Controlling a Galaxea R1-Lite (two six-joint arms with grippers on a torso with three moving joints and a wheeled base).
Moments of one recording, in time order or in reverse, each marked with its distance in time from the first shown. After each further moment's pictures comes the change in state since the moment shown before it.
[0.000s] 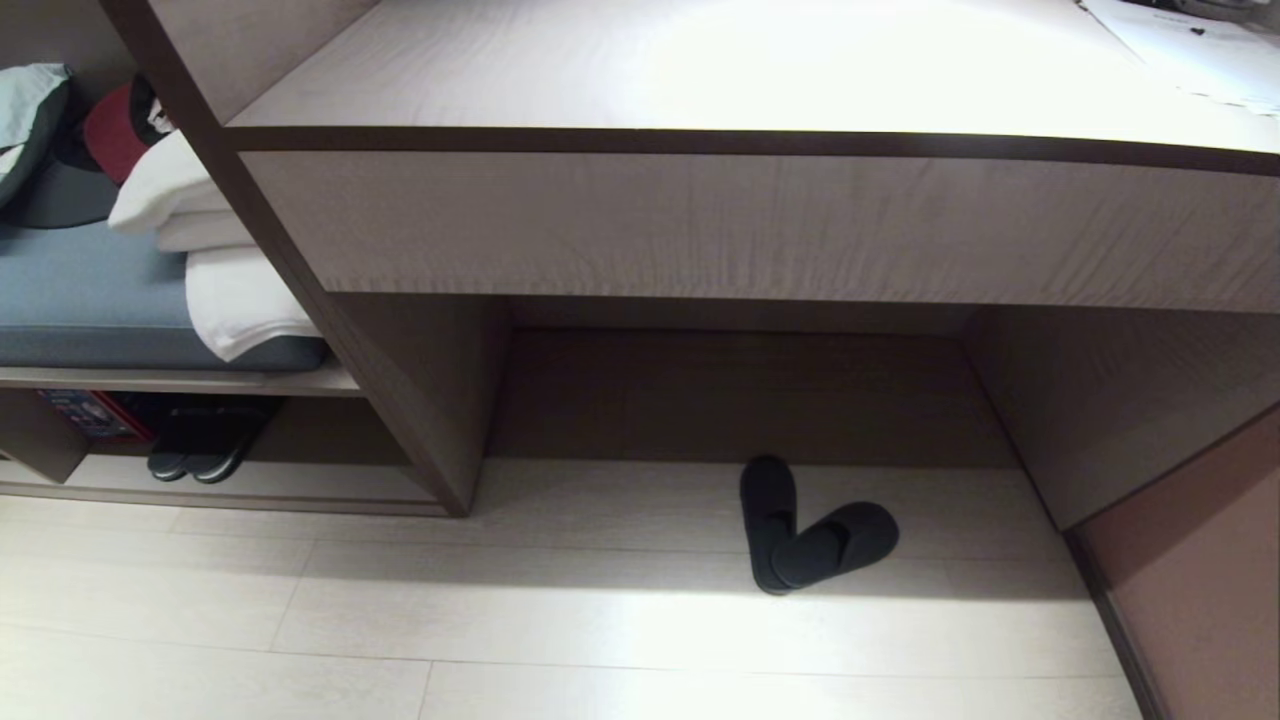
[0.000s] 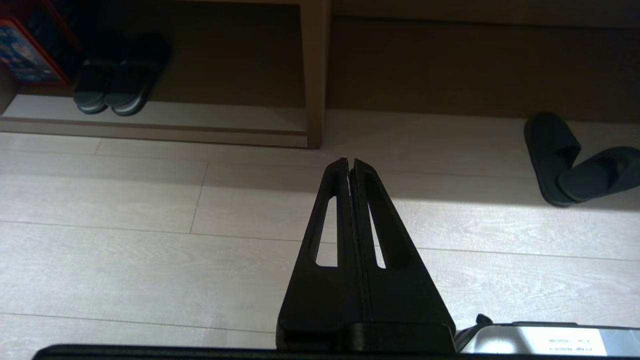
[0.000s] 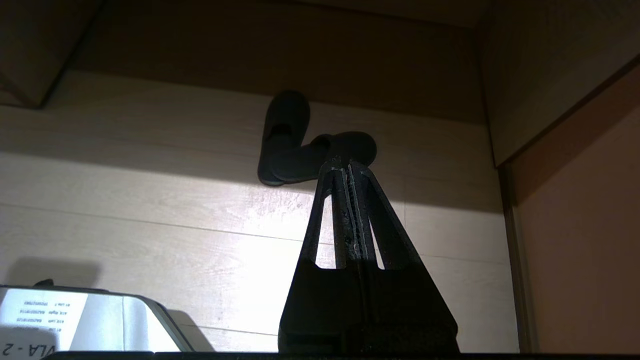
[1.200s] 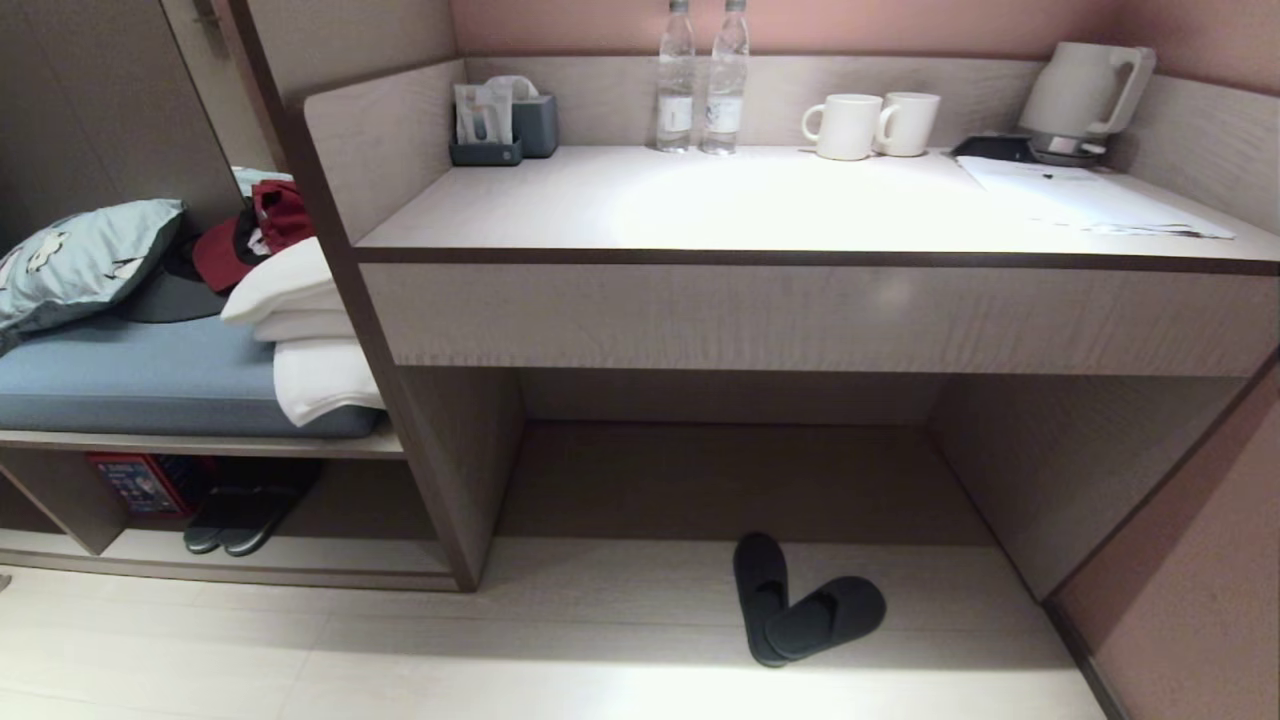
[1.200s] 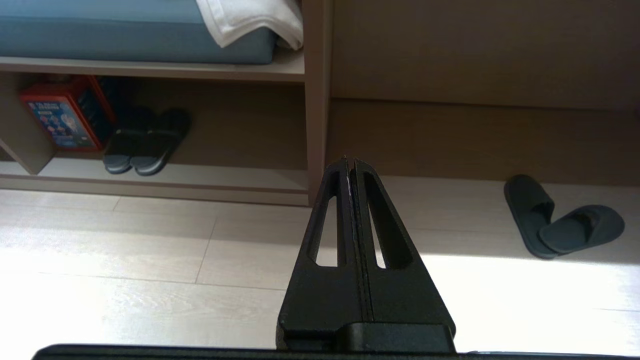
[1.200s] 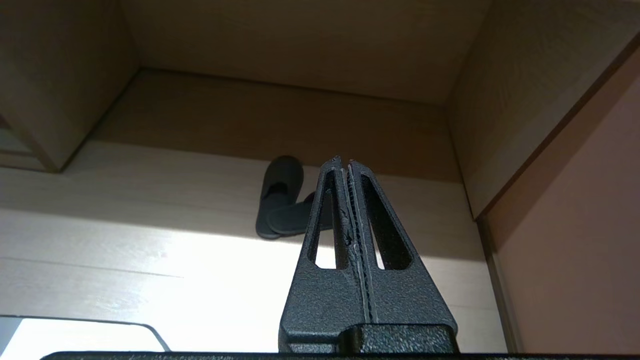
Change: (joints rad) left arm 0.000 0.000 0.000 0.000 -0.001 0.000; right arm 0.000 0.000 0.000 0.000 0.000 0.000
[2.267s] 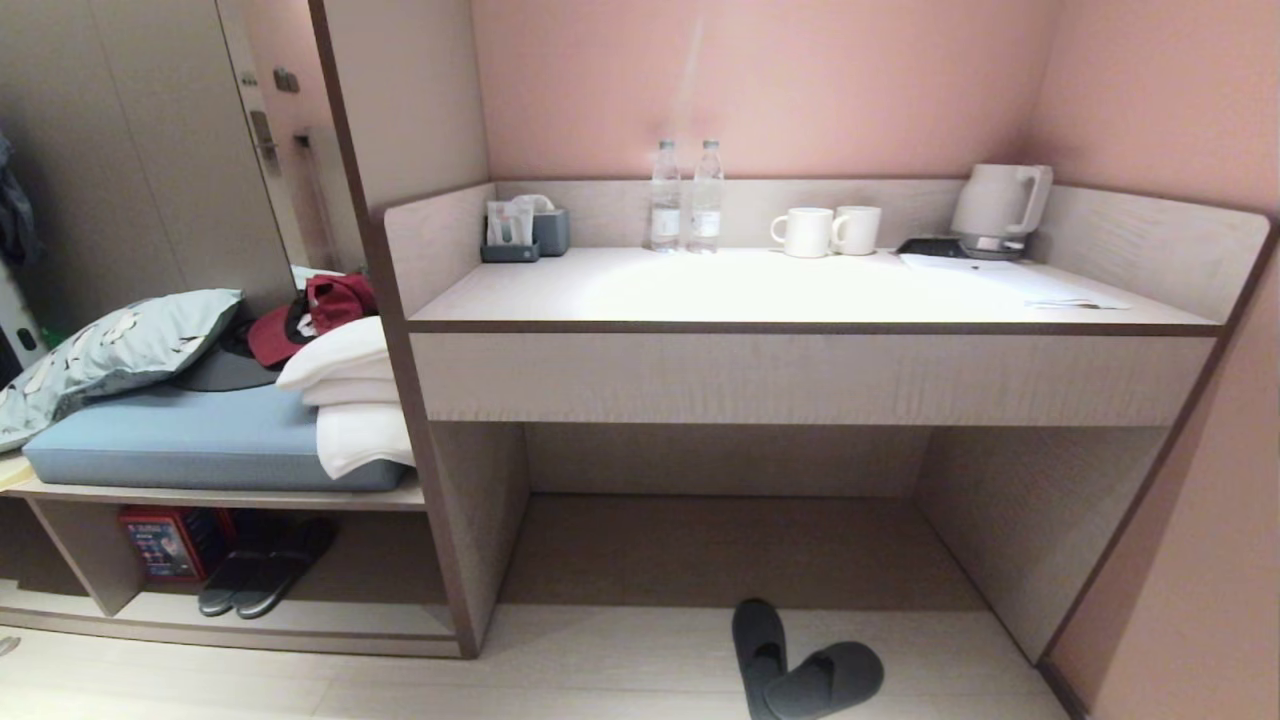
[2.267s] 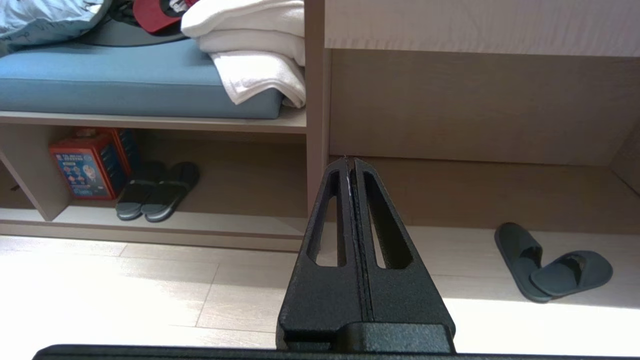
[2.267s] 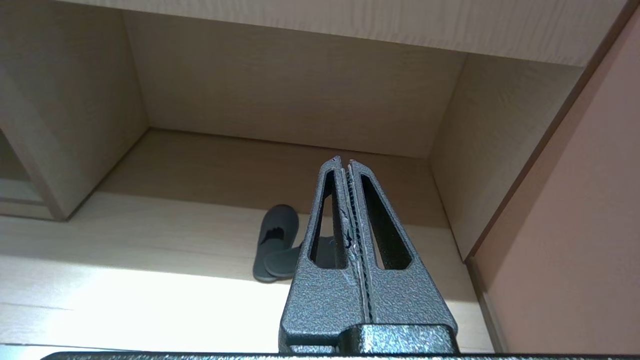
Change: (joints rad) left arm 0.000 0.000 0.000 0.000 0.001 0.001; right arm 0.000 0.000 0.000 0.000 0.000 0.000
